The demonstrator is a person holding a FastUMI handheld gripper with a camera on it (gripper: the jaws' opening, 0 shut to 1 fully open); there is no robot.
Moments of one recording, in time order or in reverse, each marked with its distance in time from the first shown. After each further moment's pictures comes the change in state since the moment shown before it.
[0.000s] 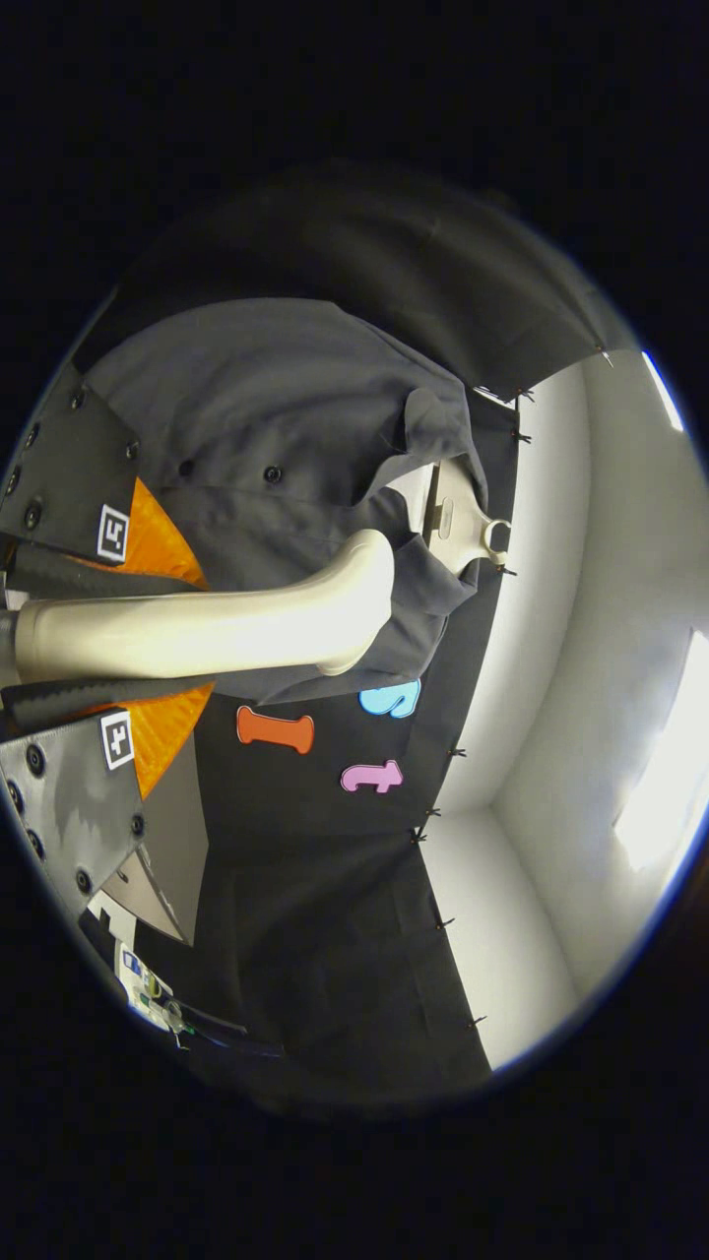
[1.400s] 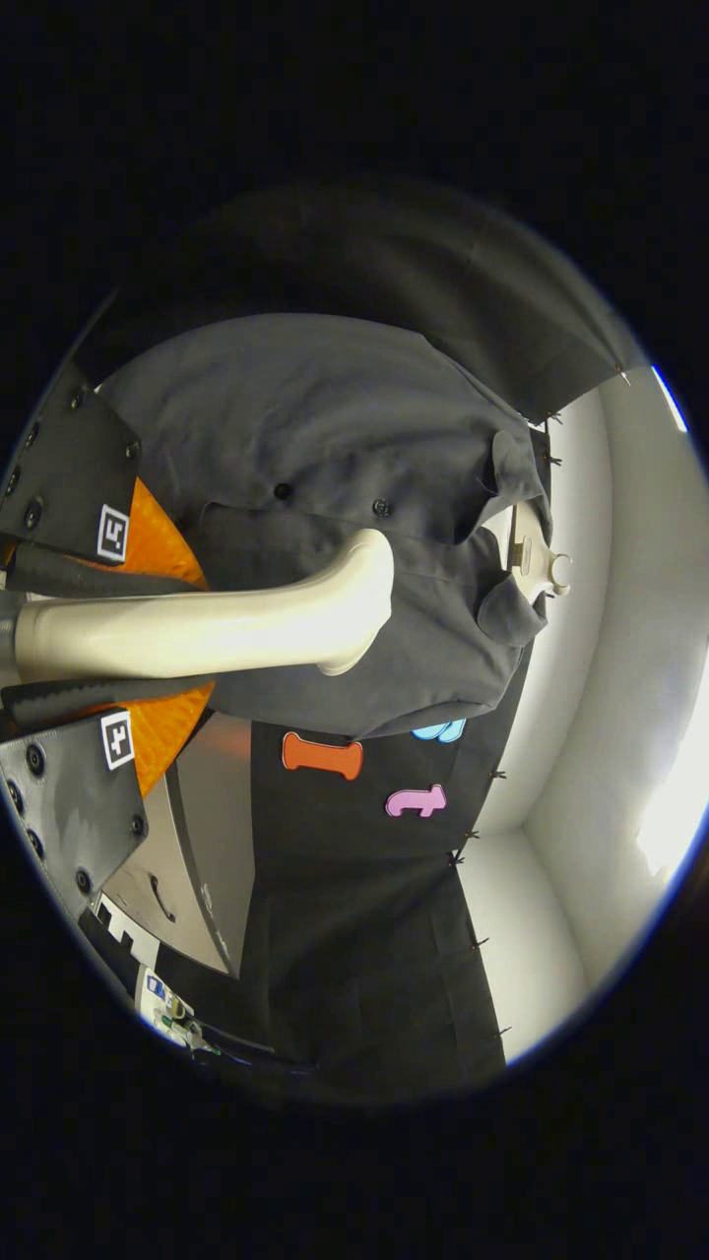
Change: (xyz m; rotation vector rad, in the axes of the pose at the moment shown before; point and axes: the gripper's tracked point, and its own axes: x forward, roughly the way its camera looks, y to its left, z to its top) arm -0.032 0.018 -0.093 0.016 0.115 0.091
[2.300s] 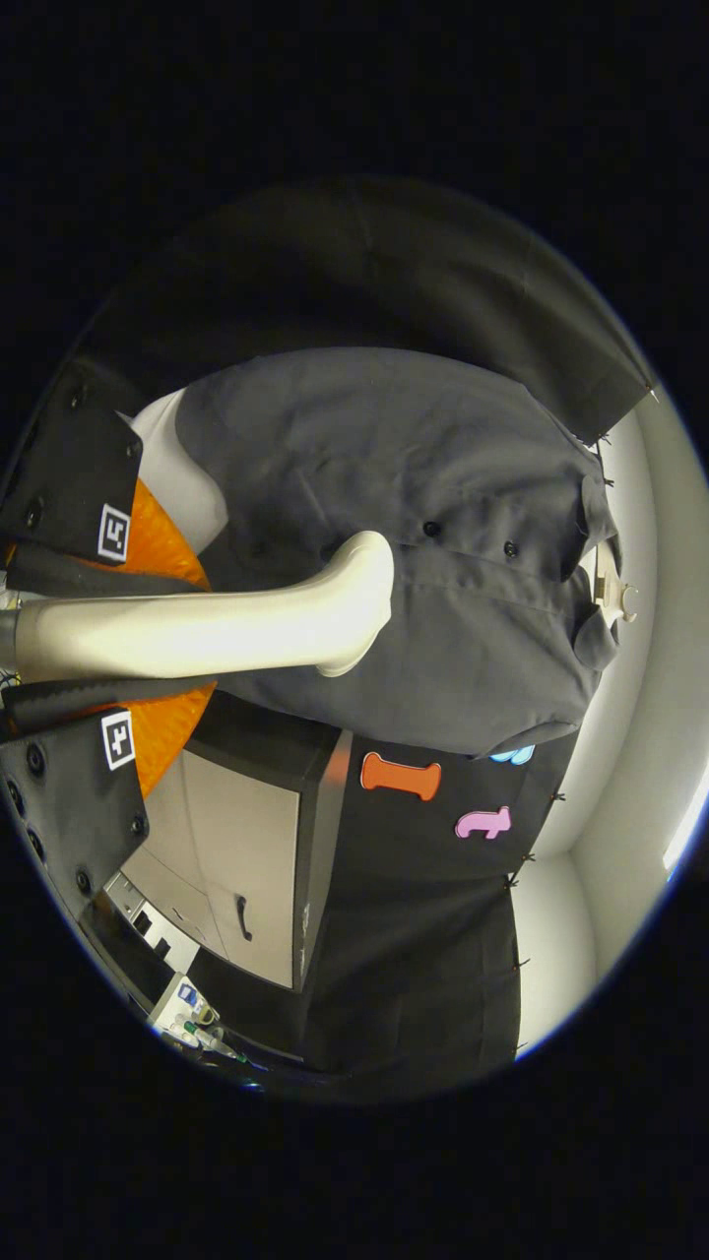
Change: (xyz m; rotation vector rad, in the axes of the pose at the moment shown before) arm -0.050 0.012 -0.114 -0.025 0.230 0.068
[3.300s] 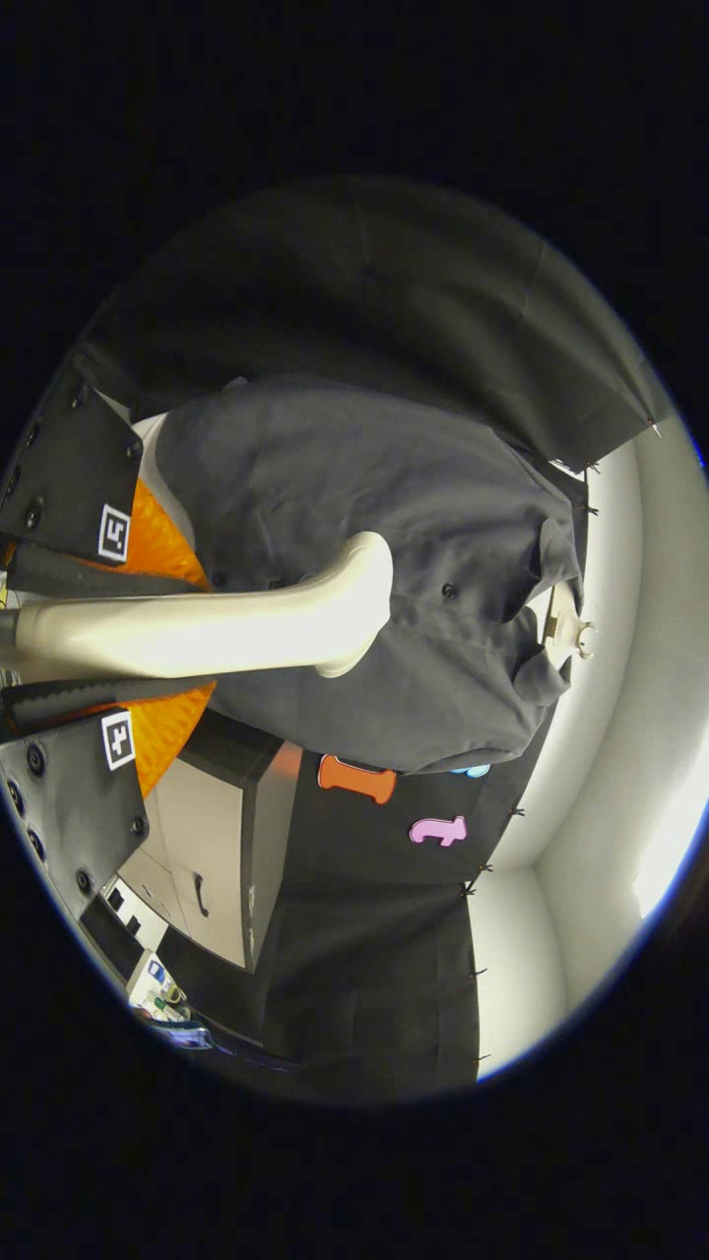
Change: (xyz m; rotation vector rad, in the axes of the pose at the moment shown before) arm -0.045 0.030 0.079 -0.079 -0.117 -0.022
